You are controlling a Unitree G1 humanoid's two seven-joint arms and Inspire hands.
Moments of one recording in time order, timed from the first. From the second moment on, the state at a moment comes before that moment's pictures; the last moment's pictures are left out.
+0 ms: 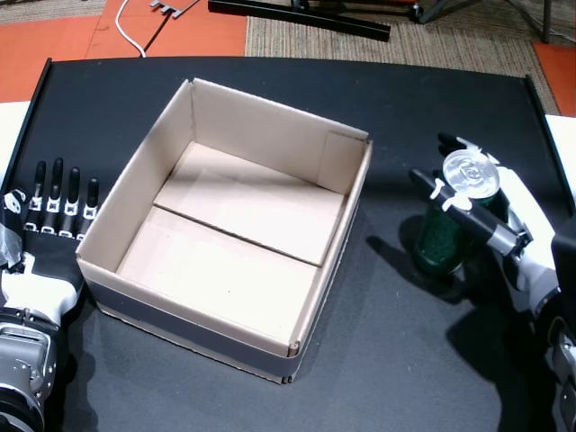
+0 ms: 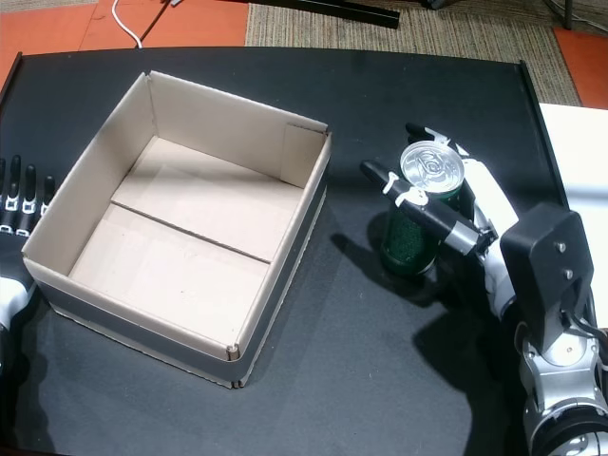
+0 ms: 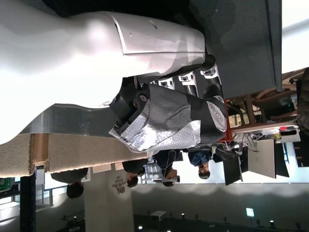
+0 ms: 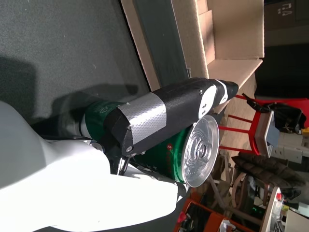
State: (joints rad) left arm -0.73 0.19 0.87 1.30 -0.75 0.10 -0.44; right arm -0.68 -0.28 -0.14 1.31 -0.08 -0.65 0.29
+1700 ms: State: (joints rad) left arm -0.73 0.19 0.90 1.30 -0.75 0.11 -0.42; right arm -0.67 -0.18 -0.20 1.33 -0.05 -0.63 0.16
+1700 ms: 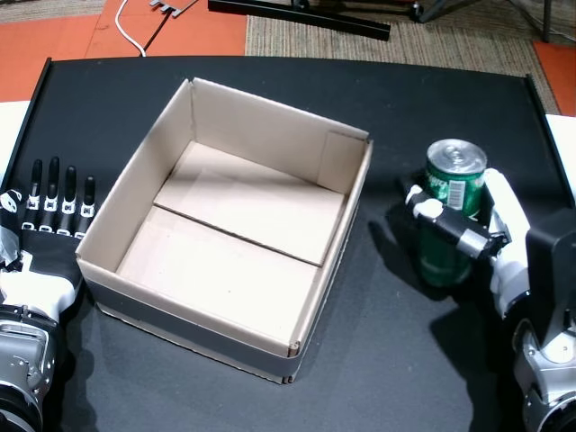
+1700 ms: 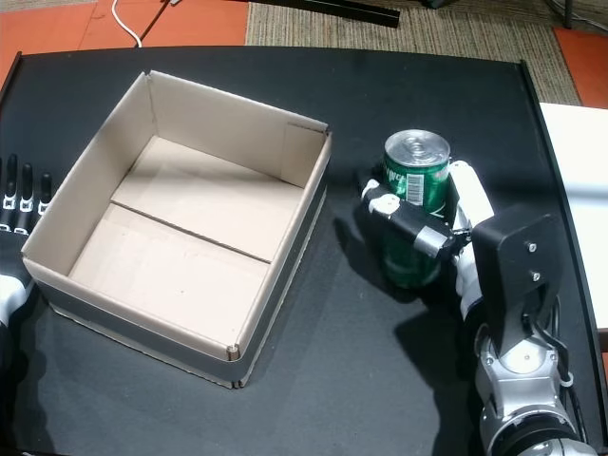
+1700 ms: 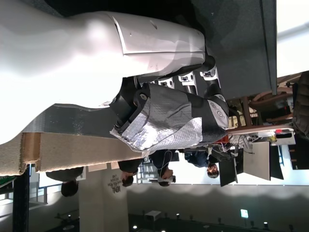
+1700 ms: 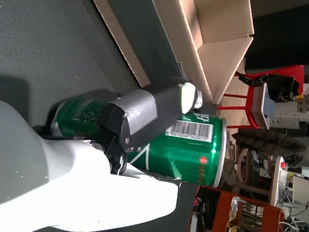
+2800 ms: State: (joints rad) left arm -0.75 0.18 0.89 1.30 -0.75 0.09 -0.39; right arm -0.76 -0.28 -0.07 1.30 -0.22 -0.82 -0.01
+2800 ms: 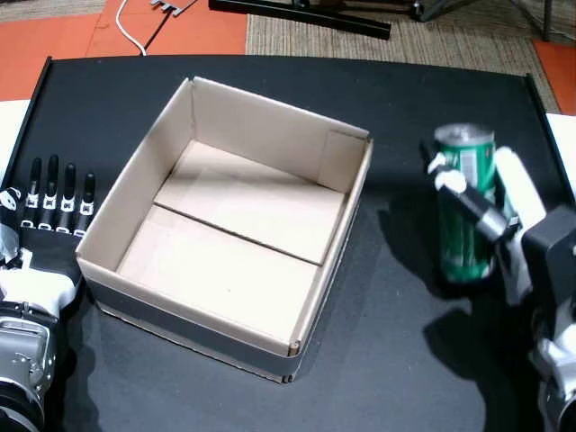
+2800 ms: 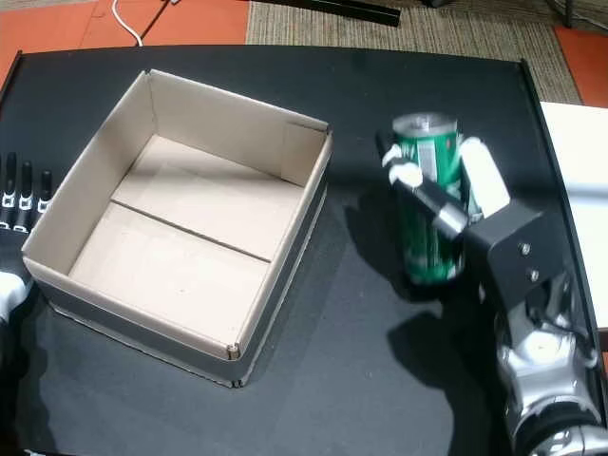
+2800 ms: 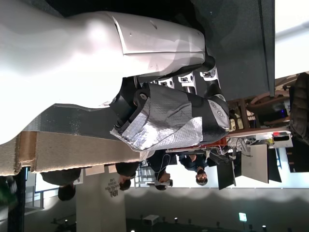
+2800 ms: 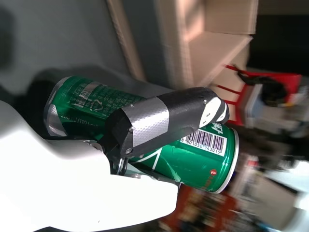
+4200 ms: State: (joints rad) left arm -0.77 0.16 0.89 1.30 -0.75 0.07 -0.36; right arm -1.18 -0.17 0.14 1.24 -0.38 -0.88 -0.11
